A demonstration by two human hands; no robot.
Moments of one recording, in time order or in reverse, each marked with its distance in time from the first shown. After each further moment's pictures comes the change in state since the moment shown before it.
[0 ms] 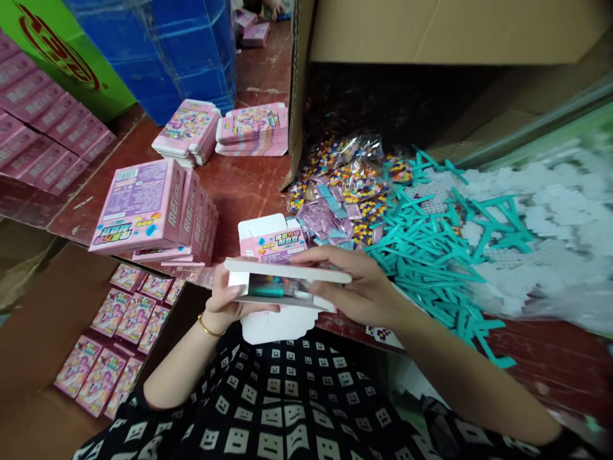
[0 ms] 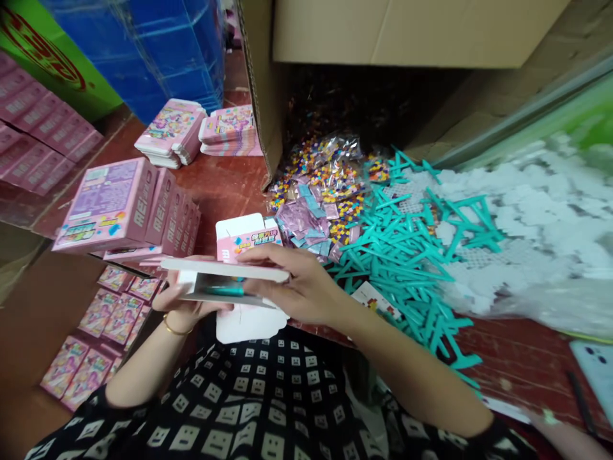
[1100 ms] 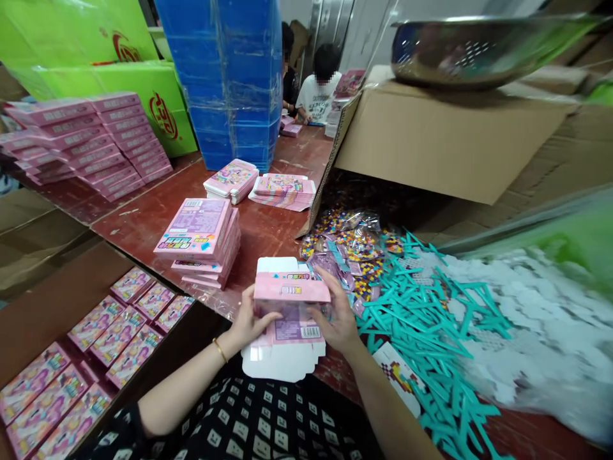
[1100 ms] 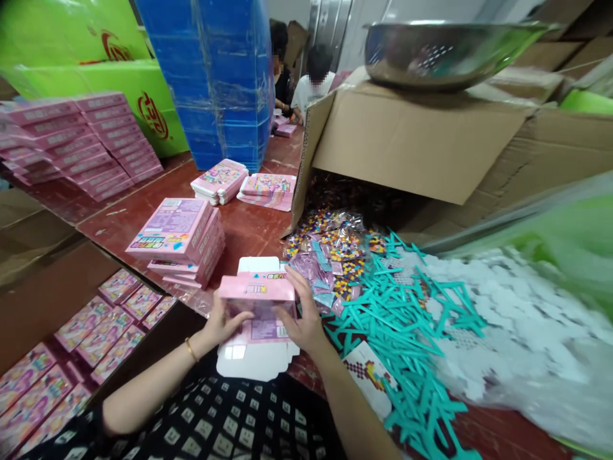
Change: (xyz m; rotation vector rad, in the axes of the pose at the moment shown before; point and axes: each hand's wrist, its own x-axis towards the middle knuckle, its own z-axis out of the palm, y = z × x) left_hand -0.021 0.000 0.026 0.009 0.212 -0.060; right_hand -0.009 0.066 0.041 -0.267 0.330 -0.333
